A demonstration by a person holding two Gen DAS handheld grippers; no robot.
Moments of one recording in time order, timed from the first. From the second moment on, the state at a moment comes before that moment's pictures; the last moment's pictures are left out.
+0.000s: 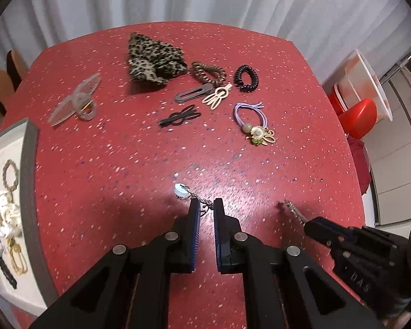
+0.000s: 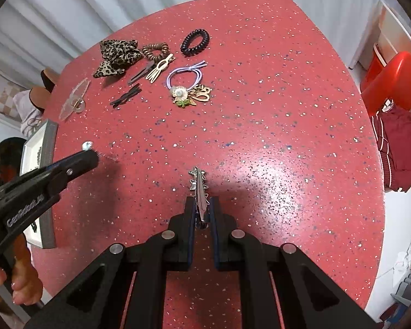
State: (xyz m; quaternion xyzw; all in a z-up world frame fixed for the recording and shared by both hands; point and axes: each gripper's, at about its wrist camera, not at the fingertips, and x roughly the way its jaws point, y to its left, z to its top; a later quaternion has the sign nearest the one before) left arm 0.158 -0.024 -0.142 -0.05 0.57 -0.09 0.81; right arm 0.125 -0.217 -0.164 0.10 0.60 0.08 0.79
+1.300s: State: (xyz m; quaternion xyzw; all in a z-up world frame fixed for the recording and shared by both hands) left arm 0.072 0.100 -0.071 -0.12 0.55 0.00 0.83; right arm 0.110 -0.109 -0.081 0.04 0.59 0.17 0.79
